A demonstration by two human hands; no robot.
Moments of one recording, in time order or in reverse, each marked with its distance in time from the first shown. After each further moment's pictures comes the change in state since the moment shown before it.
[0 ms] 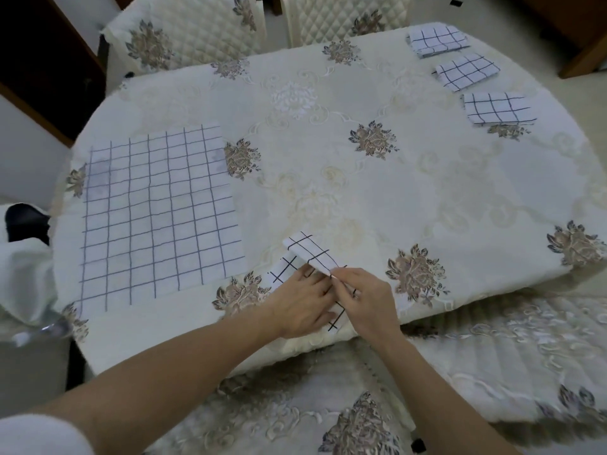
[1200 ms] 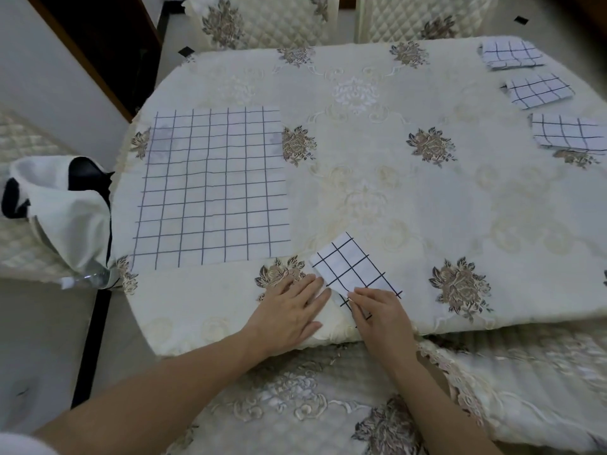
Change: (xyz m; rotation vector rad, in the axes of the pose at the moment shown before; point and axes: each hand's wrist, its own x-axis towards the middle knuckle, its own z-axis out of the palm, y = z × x) left_hand -0.116 0.005 0.011 -0.030 -0.204 -0.359; right_hand -0.040 -0.004 0.047 -0.247 -0.160 -0.060
